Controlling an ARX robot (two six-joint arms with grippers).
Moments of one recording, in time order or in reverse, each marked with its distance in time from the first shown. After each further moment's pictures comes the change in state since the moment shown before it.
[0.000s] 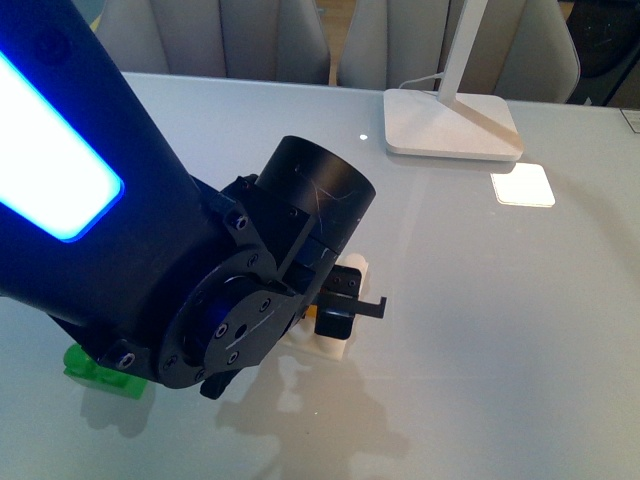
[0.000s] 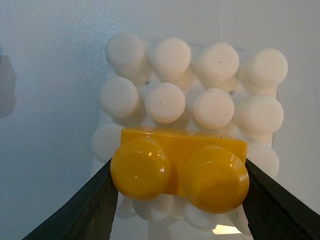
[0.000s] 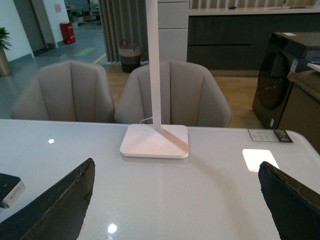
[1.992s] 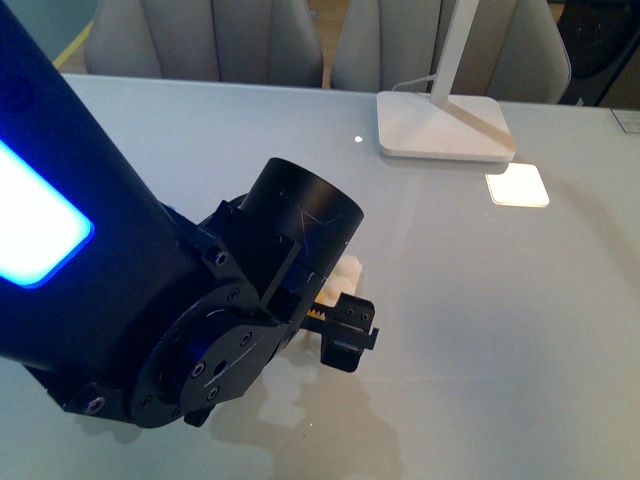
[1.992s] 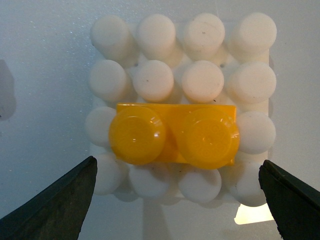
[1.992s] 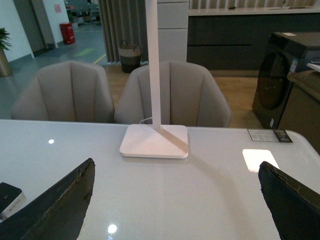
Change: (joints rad) left arm 0.001 -0.070 -0.075 0.021 0.030 0.084; right arm 0.000 0.000 0.000 0.000 0.000 0.000
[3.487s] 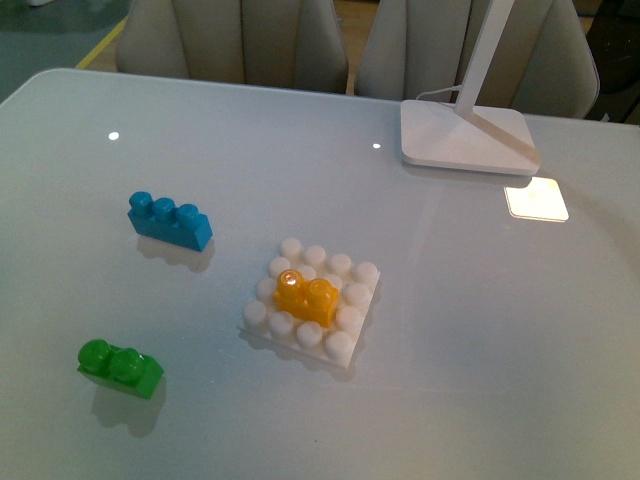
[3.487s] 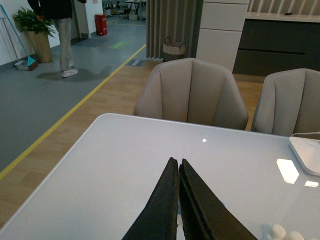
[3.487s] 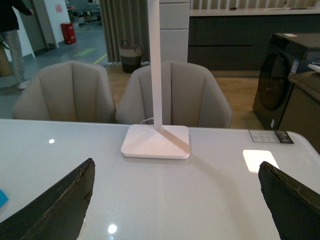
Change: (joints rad) left arm 0.681 -1.457 -0.932 0.438 0.231 0.222; right arm 0.000 0.000 0.000 0.000 -0.002 0.000
